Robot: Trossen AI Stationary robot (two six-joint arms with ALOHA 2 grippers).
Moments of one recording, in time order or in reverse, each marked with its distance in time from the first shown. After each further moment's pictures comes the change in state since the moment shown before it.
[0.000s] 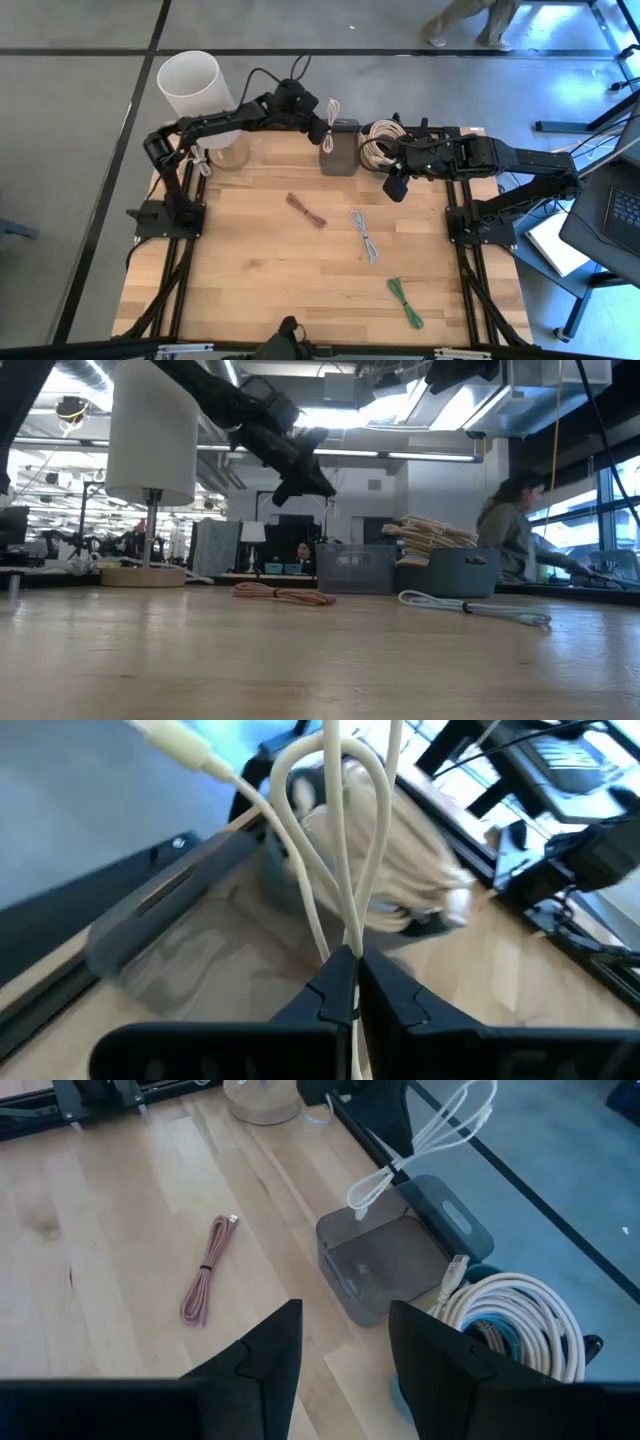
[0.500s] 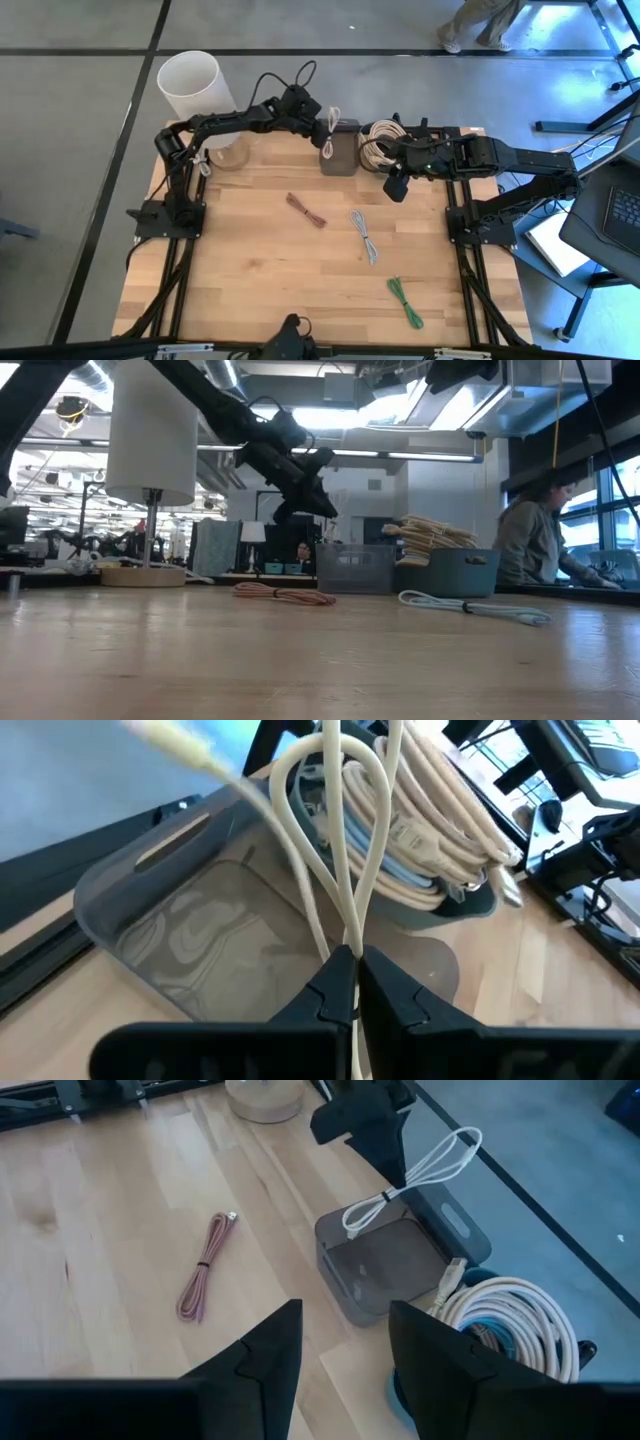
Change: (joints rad) left arm 0.005 0.091 0.000 0.014 -0.001 -0.022; right arm 0.000 0.000 0.000 -0.001 0.000 -0.027
